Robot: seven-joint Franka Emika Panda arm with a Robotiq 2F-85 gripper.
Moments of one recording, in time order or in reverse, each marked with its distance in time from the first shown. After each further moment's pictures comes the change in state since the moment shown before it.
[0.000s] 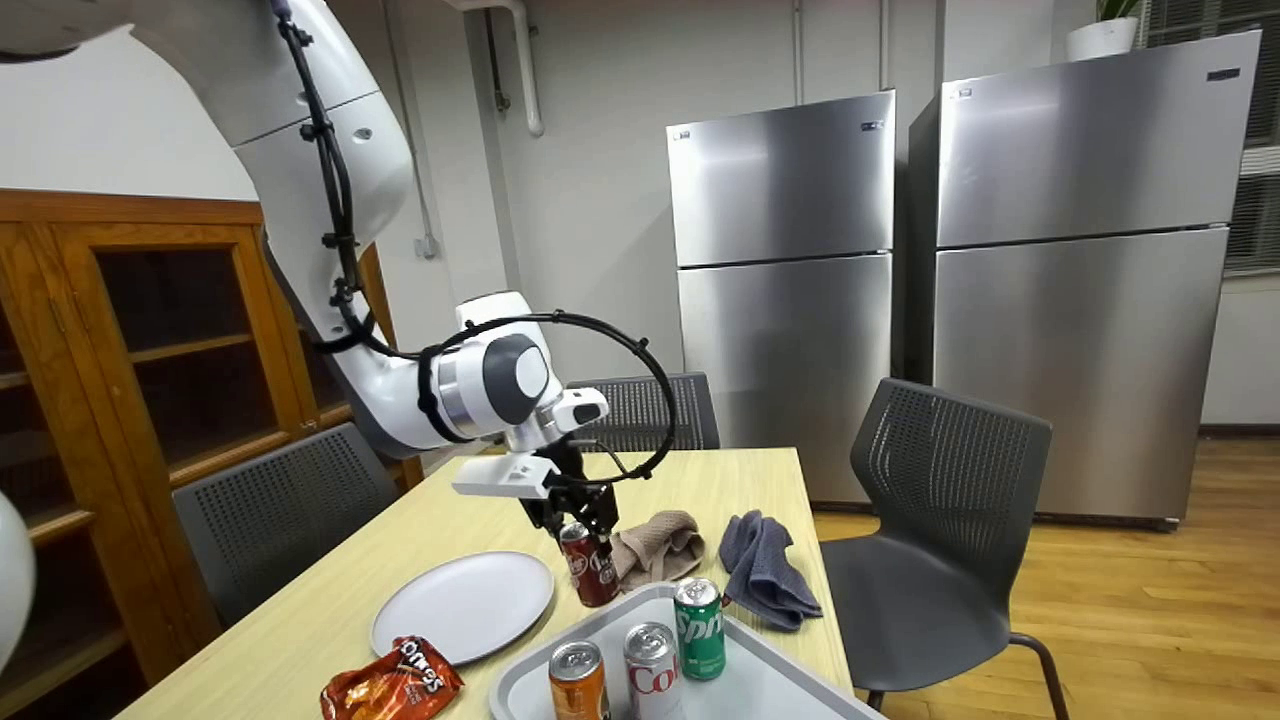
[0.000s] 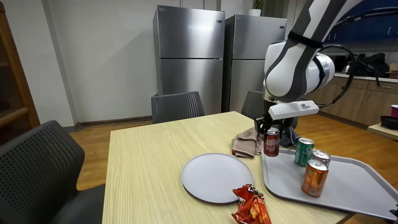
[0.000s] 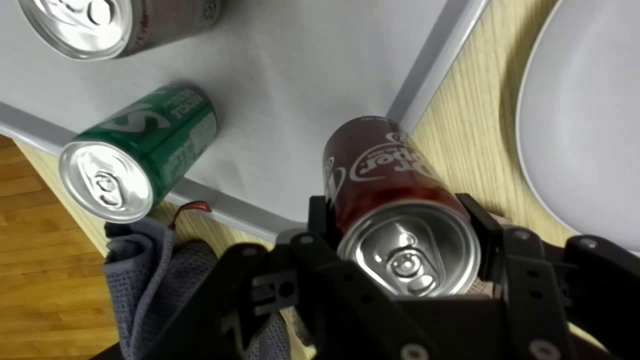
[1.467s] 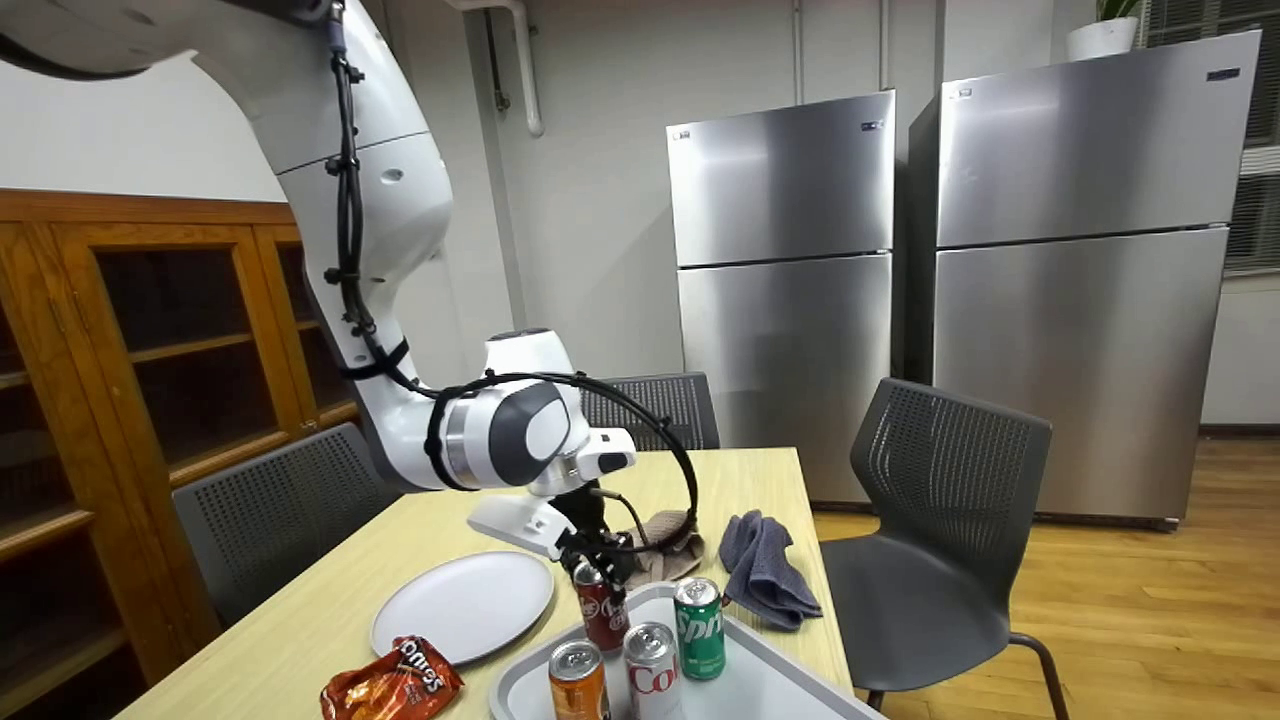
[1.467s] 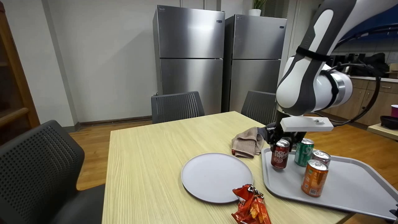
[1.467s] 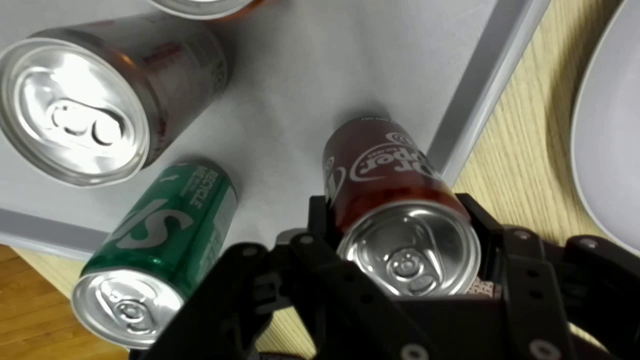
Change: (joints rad) arm -0.198 0.053 0.134 -0.072 0.148 0.154 -0.085
